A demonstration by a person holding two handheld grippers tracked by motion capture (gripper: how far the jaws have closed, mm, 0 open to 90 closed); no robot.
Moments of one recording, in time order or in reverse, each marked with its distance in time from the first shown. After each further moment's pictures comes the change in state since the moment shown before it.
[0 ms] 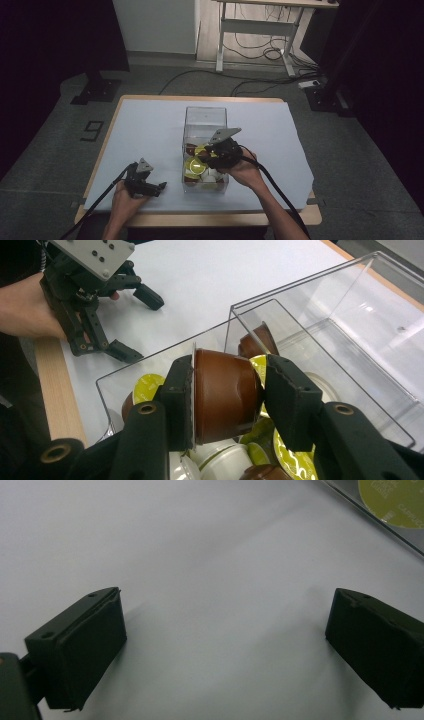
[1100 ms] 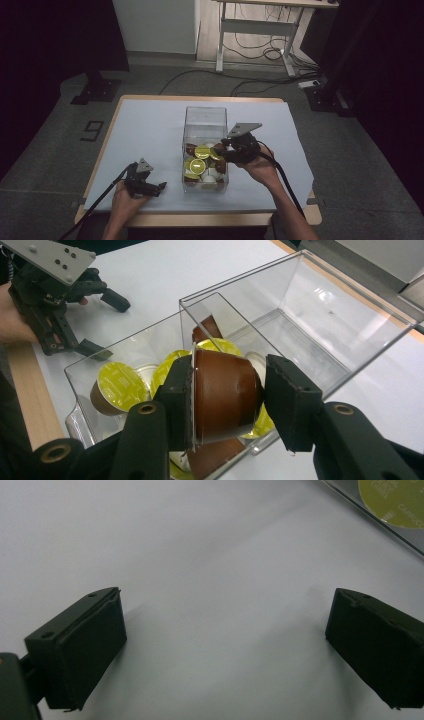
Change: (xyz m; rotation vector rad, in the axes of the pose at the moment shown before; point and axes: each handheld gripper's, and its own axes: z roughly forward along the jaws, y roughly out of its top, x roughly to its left) left arm 0.000 0.000 0.000 0.000 0.000 -0.001; right arm -0.024 -0.010 -0.039 -0.023 -0.091 0.050
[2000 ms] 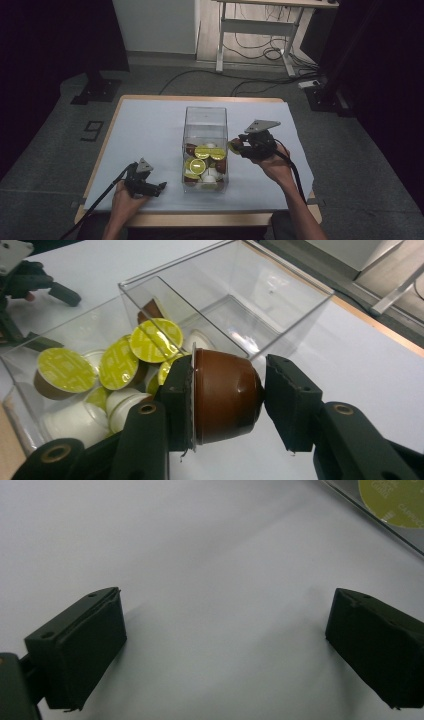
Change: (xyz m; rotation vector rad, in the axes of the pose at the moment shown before) left arm 0.000 0.000 0.000 0.000 0.000 0.000; right arm -0.030 -0.020 -0.023 0.000 -0.117 0.053
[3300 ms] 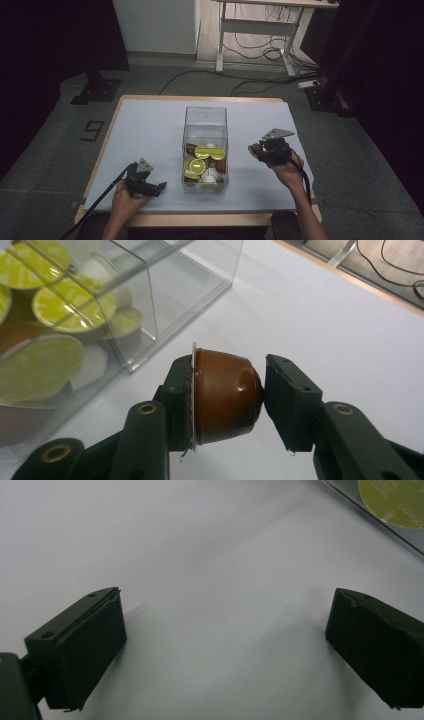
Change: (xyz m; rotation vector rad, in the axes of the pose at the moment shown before) left arm 0.000 0.000 0.000 -0.001 0.000 0.000; right arm -0.041 -0.064 0.008 0.069 -0.165 0.087
